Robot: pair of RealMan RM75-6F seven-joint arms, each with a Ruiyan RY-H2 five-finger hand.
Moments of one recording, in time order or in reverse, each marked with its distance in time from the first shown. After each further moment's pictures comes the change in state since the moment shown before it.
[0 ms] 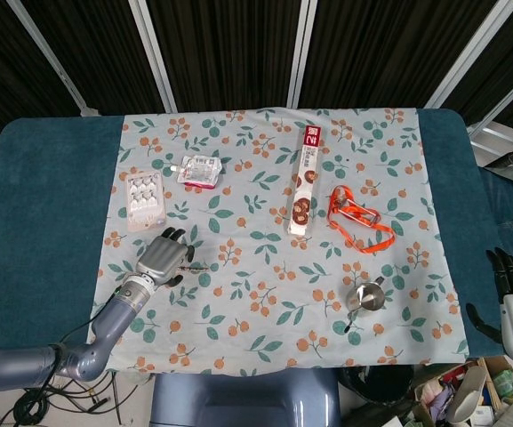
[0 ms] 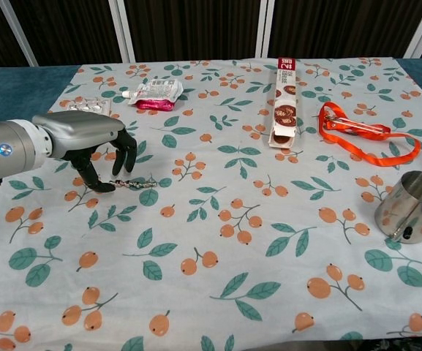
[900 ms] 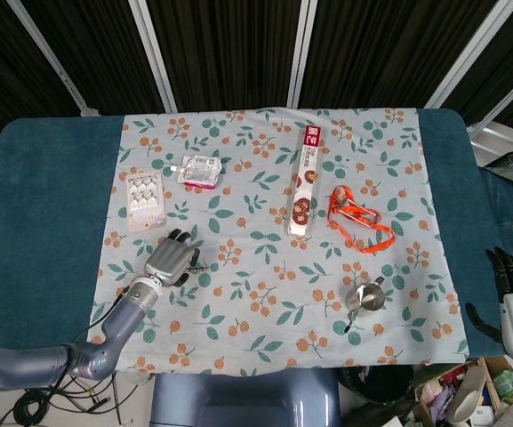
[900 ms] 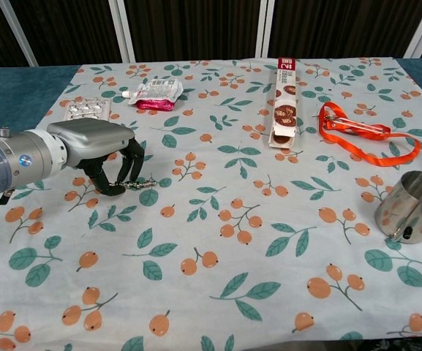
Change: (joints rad) left arm -0.005 -0.065 -0.013 0.058 -0.018 -0.004 0.048; right arm 0.003 0.002 0.000 0.001 0.002 -0.008 0.012
